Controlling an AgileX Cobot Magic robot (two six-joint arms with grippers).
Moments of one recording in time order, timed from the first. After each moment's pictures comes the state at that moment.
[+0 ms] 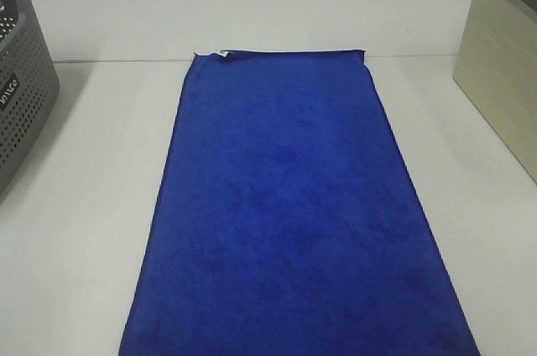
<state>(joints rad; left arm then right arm) 0.08 0.00 -0.52 -0.12 1.10 0.02 -0.03 0.00 -0.46 0.04 1.12 -0.07</state>
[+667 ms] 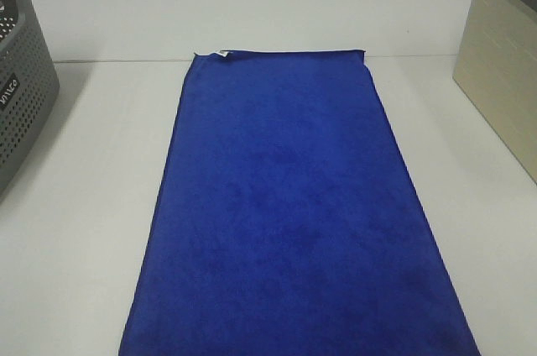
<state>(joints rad) 0.08 0.00 -0.52 -0.10 1.08 0.03 -0.03 0.00 -0.46 0.05 1.12 -0.07</state>
